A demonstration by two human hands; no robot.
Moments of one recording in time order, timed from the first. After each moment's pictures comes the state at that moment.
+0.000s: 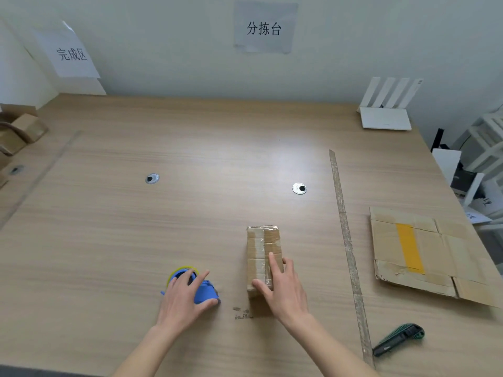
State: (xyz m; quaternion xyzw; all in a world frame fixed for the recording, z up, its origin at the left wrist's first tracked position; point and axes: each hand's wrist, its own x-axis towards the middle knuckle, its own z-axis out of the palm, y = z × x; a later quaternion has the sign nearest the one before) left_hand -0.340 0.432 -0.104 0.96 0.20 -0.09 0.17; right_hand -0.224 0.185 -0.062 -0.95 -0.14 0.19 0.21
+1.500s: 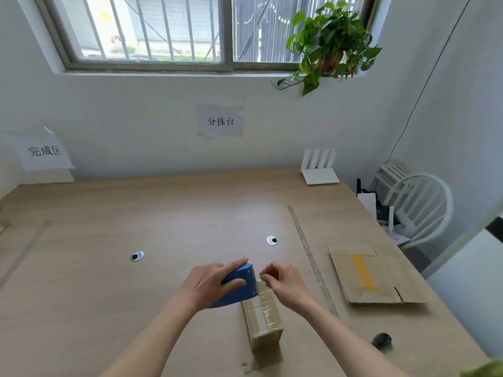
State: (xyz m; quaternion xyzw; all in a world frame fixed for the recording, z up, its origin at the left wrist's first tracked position) left_hand -0.230 0.449 0.120 0.98 -0.16 0.02 0.13; right_hand -0.201 0.210 0.119 -0.89 -0.11 0.10 0.44
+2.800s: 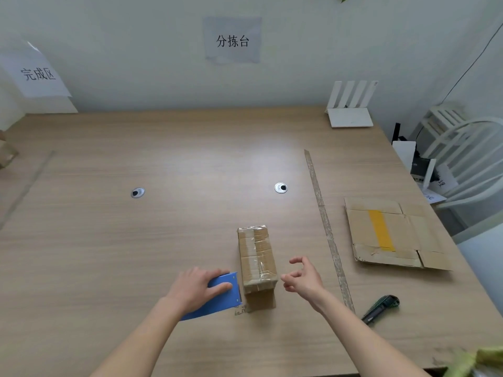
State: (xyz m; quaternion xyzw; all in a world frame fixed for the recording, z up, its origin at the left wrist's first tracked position) left_hand -0.293 0.416 -0.004 0.97 0.02 -0.19 0.16; right_hand -0.213 0.126 -0.052 -0.78 0.13 0.25 0.55
